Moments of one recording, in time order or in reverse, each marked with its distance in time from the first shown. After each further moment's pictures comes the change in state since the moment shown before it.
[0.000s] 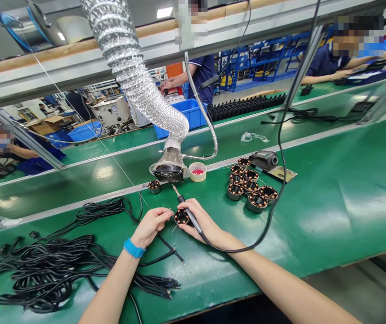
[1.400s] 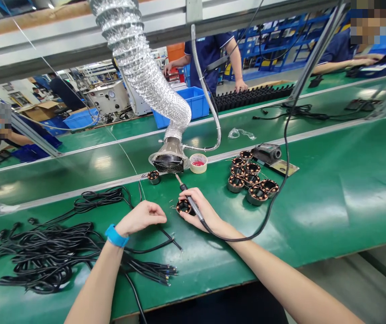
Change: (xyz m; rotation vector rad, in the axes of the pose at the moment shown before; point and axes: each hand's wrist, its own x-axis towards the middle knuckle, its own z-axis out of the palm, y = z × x) left_hand -0.024 0.030 -0.022 0.698 -0.222 -0.030; right_hand 0.005 -0.002 -0.001 -0.015 0.089 0.040
